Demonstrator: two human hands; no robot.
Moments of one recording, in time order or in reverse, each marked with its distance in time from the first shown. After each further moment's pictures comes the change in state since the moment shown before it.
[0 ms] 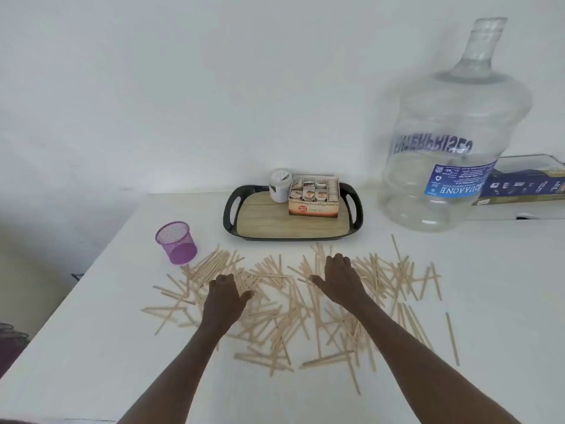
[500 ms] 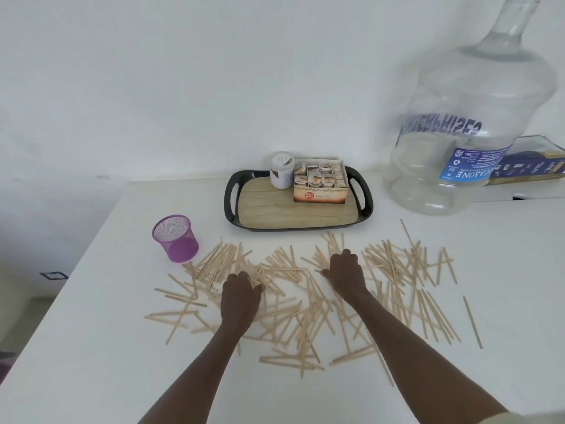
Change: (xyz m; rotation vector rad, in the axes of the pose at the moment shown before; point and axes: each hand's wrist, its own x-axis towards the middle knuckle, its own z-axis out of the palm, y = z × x) left_hand 0.032 -0.024 0.015 -0.181 0.003 0.026; right_hand 0.023 -0.043 0.026 0.032 -0.037 0.294
